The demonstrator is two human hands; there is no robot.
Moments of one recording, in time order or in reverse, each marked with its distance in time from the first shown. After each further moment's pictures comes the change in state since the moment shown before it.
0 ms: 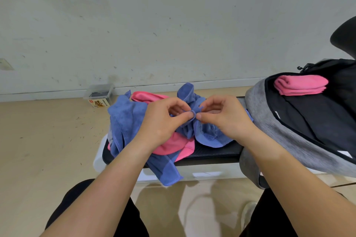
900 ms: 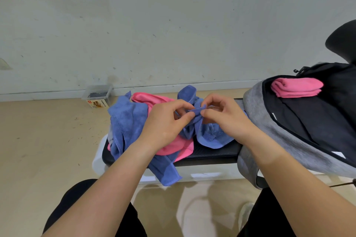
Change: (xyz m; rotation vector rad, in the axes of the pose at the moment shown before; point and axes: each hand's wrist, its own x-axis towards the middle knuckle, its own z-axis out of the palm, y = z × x) left_hand 0.002 -0.005 0.005 0.143 -0.025 0.093; right_hand 0.000 -0.004 -0.005 0.059 -0.098 -0.024
